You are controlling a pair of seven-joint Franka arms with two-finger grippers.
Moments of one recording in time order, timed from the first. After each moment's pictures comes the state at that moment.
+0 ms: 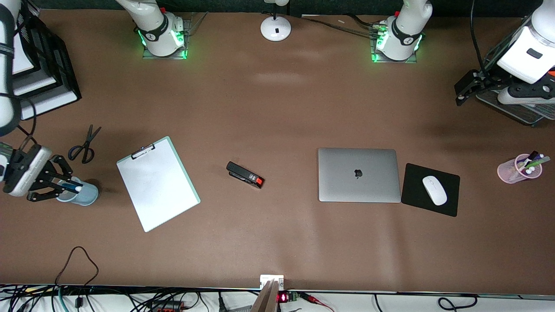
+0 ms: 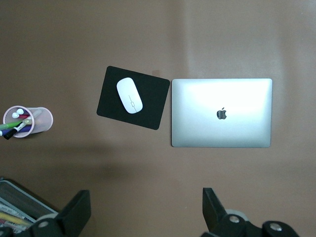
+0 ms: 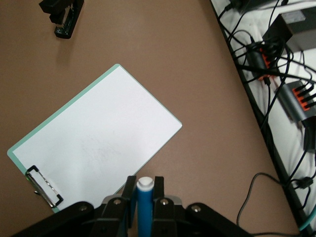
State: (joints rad) left arm 0.16 -0.09 -0.26 -1.67 0.04 1.64 -0.11; right arm -0.12 0.47 -0.11 -1.49 0.52 2.00 -1.78
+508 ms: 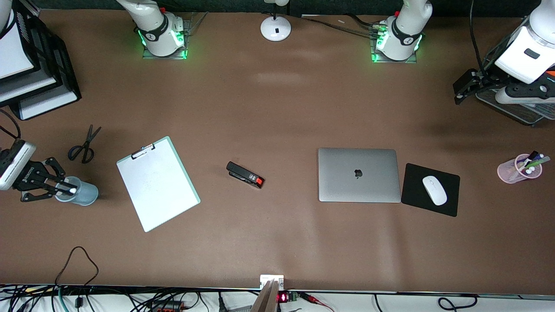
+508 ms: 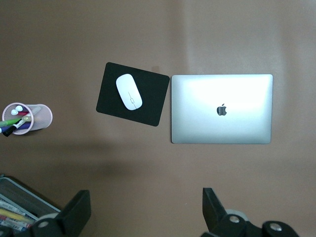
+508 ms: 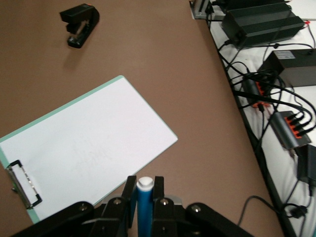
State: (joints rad) left arm 0.16 -0.09 -0.26 -1.67 0.04 1.62 -0.11; right arm -0.22 0.52 -0.11 -1.49 0.72 1.93 -2.07
